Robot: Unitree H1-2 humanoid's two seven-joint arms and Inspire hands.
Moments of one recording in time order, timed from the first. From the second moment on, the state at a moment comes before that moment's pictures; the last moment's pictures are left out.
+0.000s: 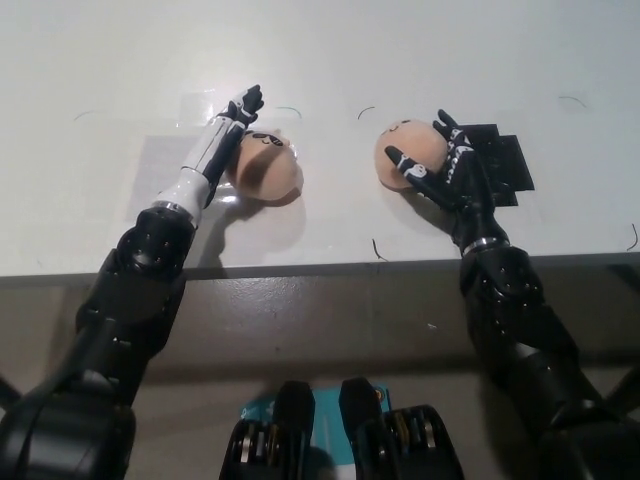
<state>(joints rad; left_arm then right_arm) -0.95 0.17 -0.07 1.13 0.10 -0.43 -0.04 -0.90 0.01 -0.10 1.16 0.11 -0.39 -0.04</state>
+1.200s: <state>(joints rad) -0.80 0.08 -0.06 1.03 0.09 -0.44 -0.04 -0.91 0.09 -0.08 1.26 0.10 -0.48 -0.03</state>
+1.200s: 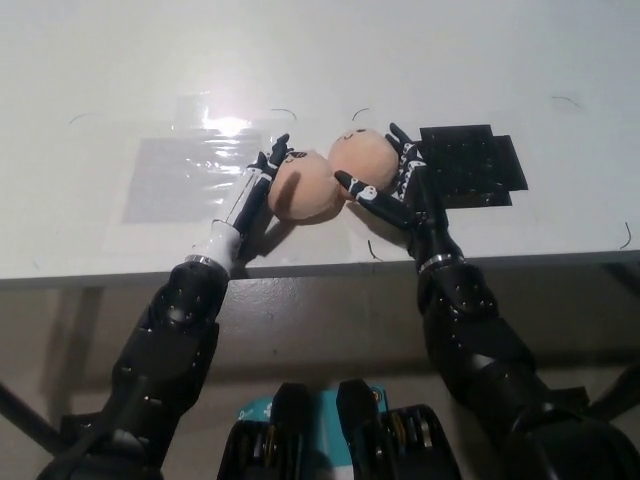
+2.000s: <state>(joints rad) -0.75 0.14 -0.08 0.87 0.12 -0.38 -0.03 -0.86 0.09 -0.08 1.18 0.09 -0.49 -0.03</state>
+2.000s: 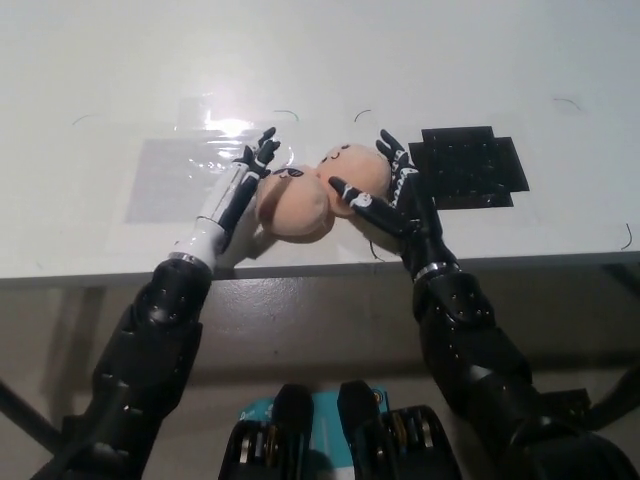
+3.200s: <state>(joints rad) -0.13 0.15 -0.08 -0.04 0.10 -0.25 -0.06 -0.19 0.02 0.04 0.16 0.07 -0.35 0.00</state>
